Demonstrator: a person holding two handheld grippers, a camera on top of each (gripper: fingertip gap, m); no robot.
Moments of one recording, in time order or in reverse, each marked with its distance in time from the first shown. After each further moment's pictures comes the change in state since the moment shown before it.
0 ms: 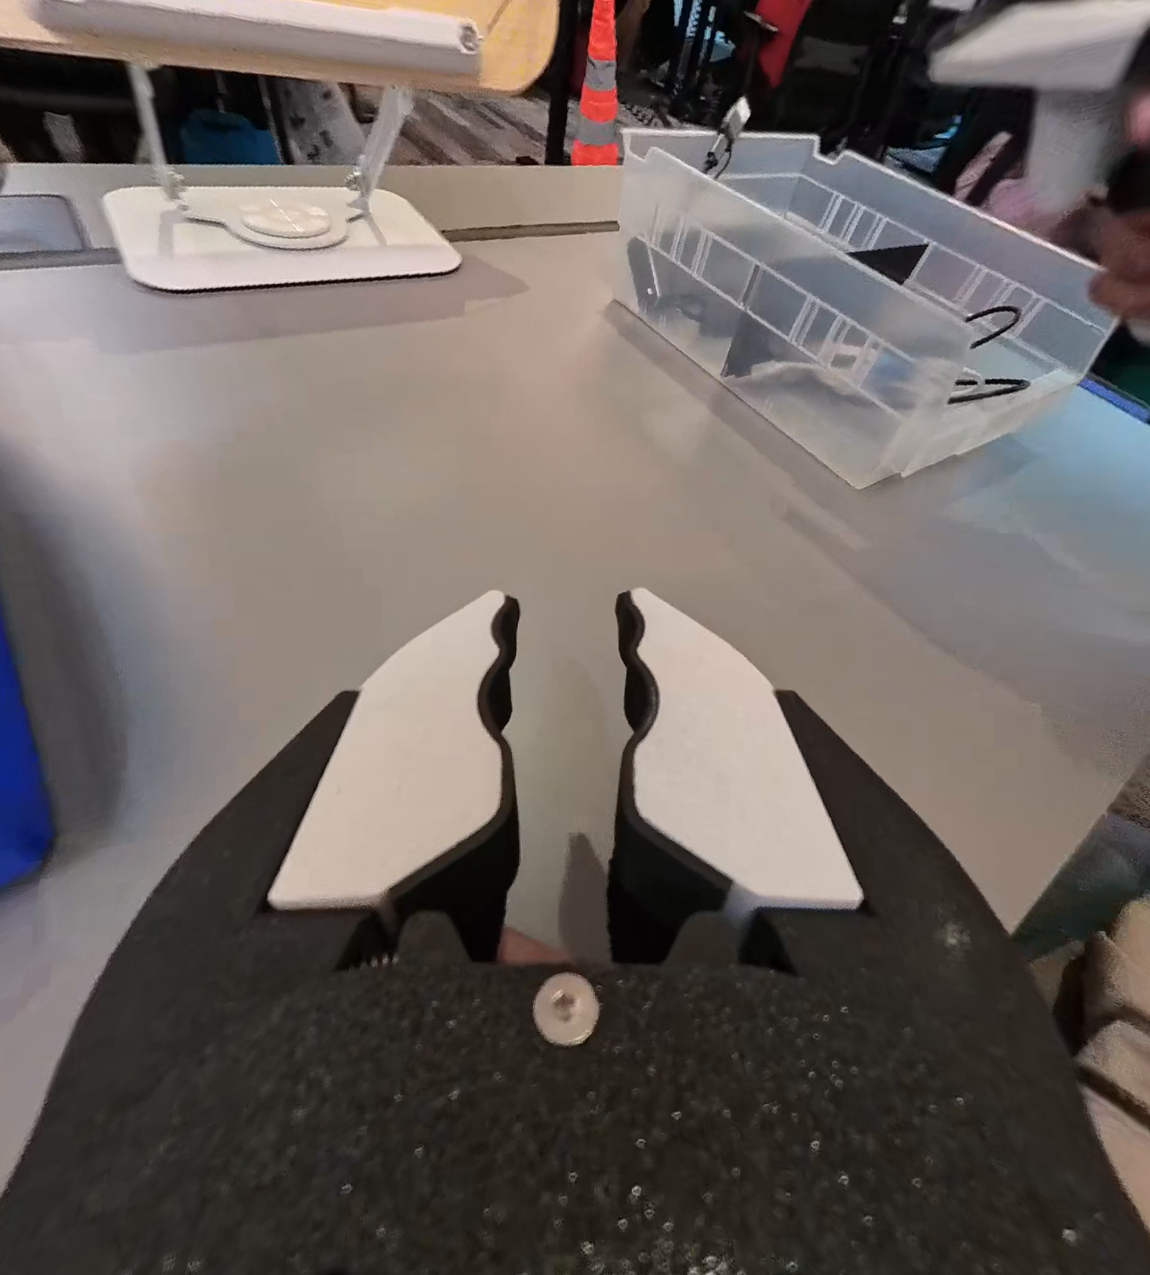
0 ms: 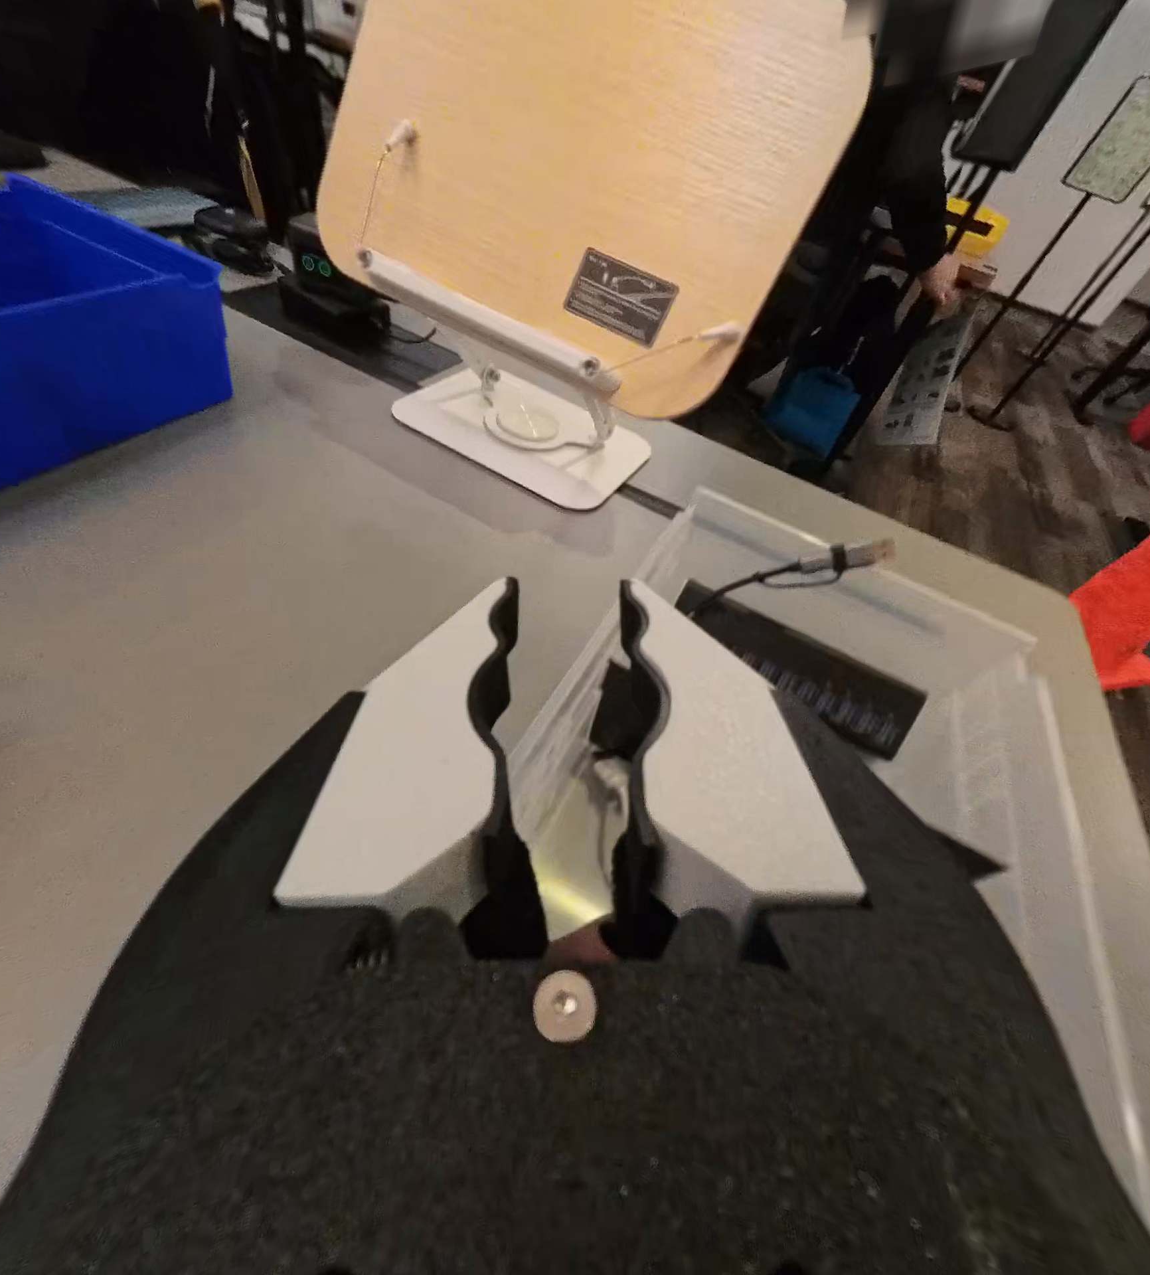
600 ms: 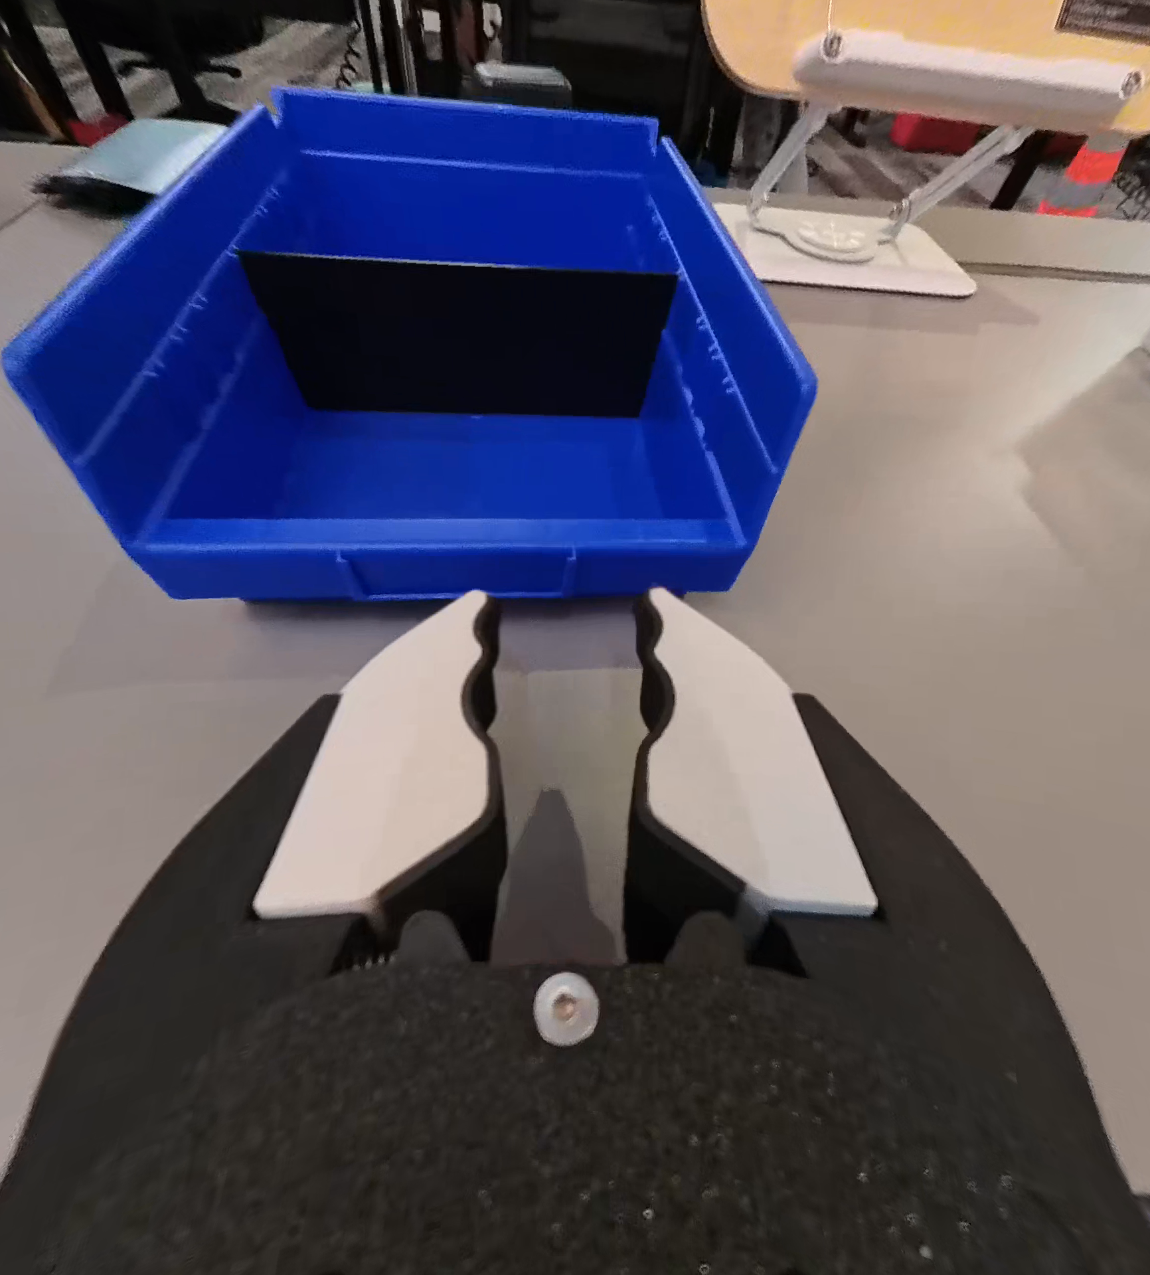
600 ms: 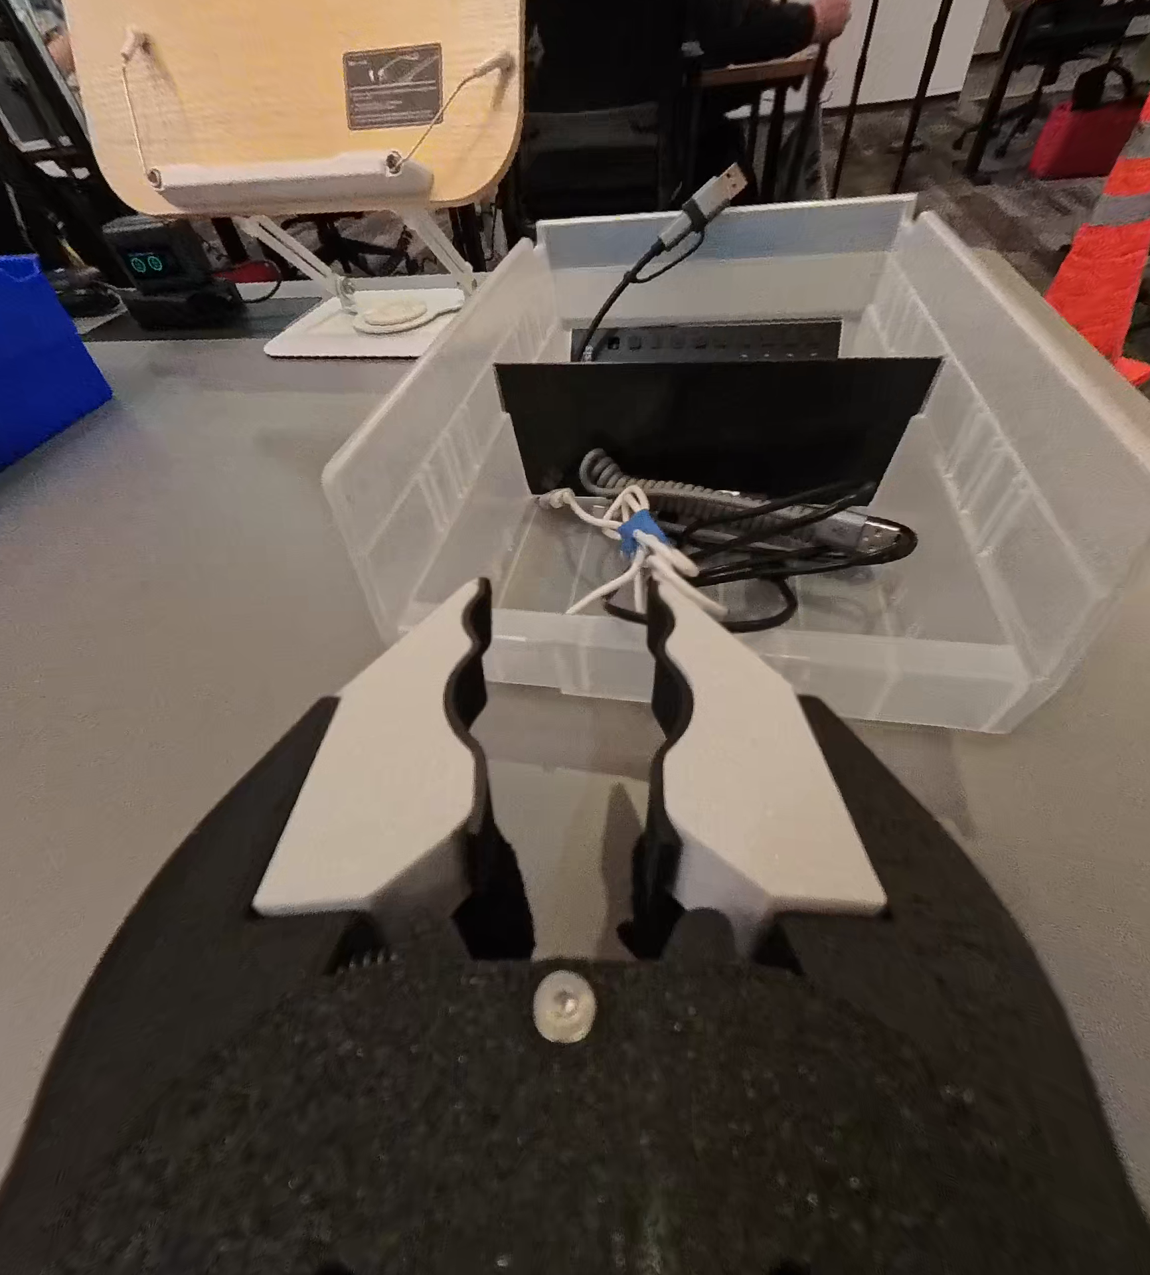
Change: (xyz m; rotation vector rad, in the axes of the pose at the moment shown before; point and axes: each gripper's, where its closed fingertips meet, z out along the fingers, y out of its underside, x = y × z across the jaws) left arm -0.161 0.032 -0.117 0.055 -0.531 -0.120; right arm 0.013 0.125 -0.080 -0.016 0.193 0.359
